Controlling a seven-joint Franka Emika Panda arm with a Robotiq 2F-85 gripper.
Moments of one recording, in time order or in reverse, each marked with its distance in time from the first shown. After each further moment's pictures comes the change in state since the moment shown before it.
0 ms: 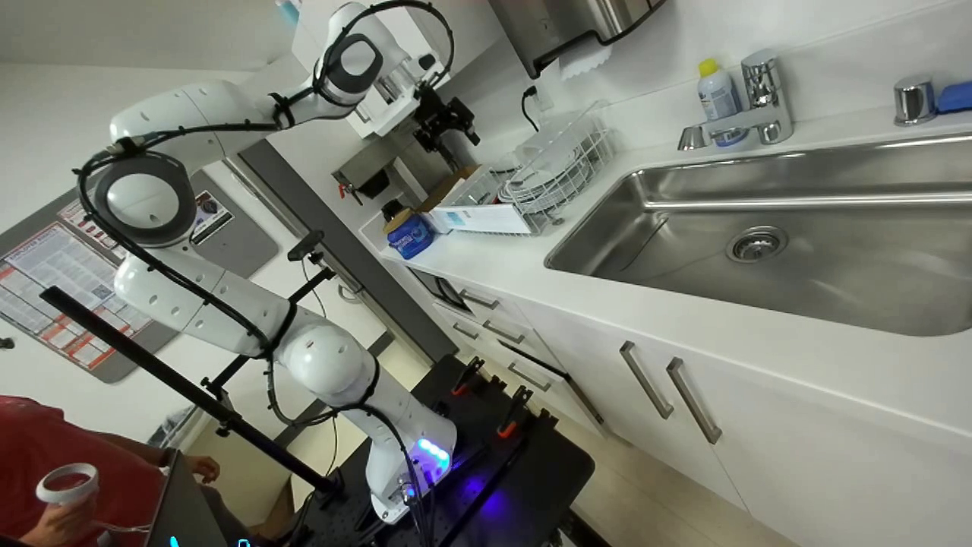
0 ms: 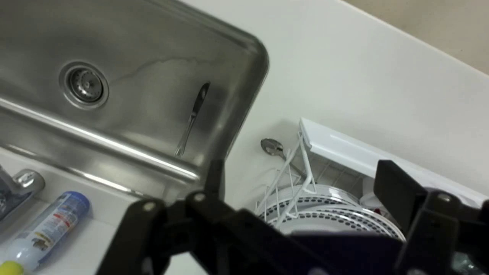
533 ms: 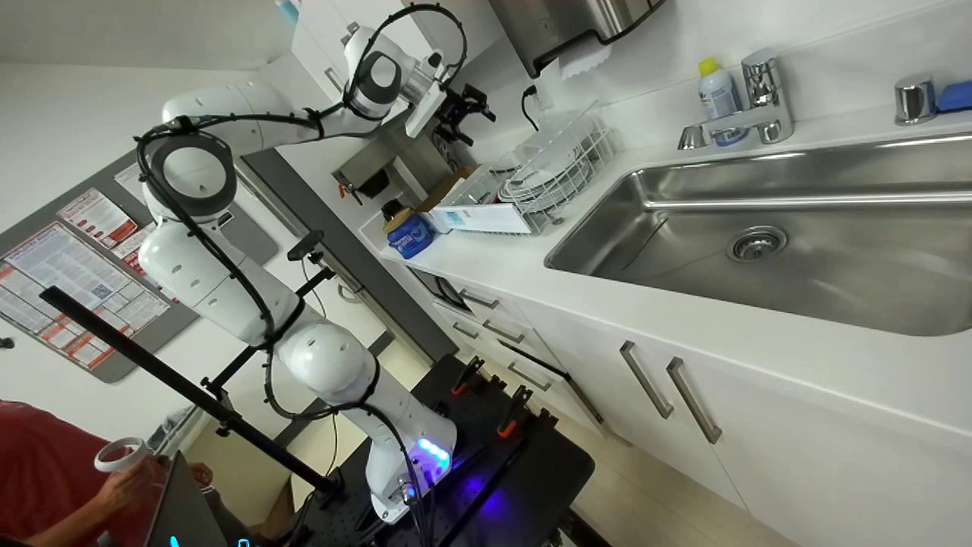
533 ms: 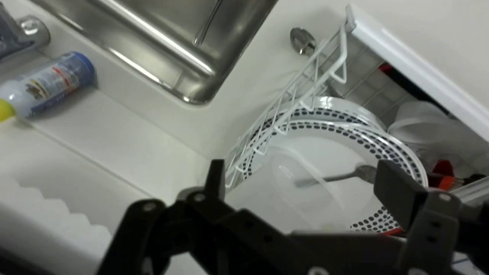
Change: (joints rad) arm 0.032 0.185 0.074 0.076 -0.152 0.358 0.000
